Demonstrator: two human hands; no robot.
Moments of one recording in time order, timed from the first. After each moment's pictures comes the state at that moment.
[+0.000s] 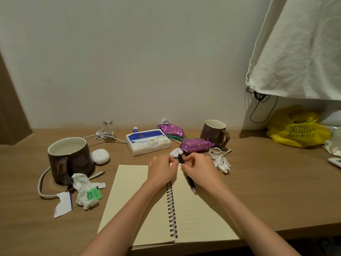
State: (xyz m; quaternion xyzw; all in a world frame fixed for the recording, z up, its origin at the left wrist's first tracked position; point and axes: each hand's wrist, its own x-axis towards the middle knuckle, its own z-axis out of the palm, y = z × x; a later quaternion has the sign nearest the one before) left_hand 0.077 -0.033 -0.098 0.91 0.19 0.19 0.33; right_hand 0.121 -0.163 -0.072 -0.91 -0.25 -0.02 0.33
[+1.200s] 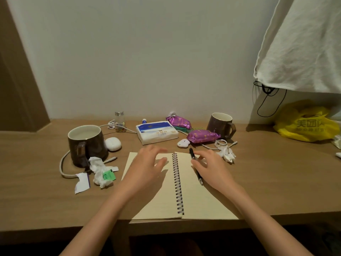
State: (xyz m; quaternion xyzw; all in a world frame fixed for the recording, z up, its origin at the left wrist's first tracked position) left_hand -0.021 -0.009 -0.071 0.93 0.10 0.20 0.29; right_hand 0.097 -0.193 -0.083 -0.90 -0.31 -0.05 0.30
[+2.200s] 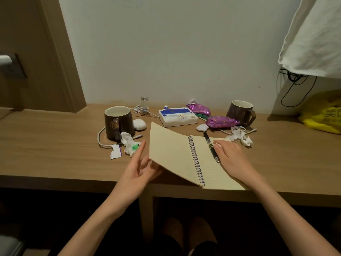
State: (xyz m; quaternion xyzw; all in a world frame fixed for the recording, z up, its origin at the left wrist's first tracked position) left_hand -0.164 -0.041 -0.075 0.69 0.12 0.22 0.68; right_hand 0.069 -0.213 -0.087 -0.90 -0.37 -0.04 0.24
